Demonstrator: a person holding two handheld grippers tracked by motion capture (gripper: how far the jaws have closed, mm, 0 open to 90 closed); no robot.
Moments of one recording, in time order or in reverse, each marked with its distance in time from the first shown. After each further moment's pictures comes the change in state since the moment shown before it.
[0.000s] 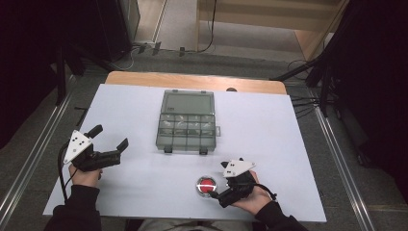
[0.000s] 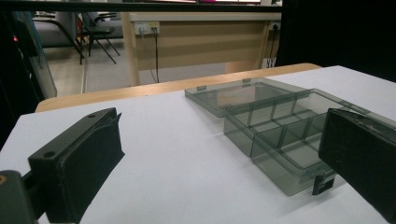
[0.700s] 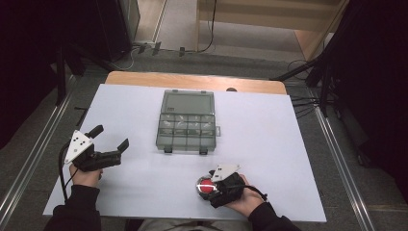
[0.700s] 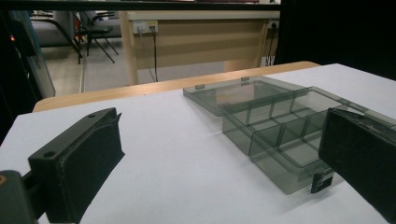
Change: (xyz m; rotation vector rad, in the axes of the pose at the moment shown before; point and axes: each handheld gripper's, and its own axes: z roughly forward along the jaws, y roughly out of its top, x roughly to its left) left arm -0.001 0.000 0.001 0.007 -0.008 0.004; right arm 0.013 0.004 0.024 0.092 0.051 -0.033
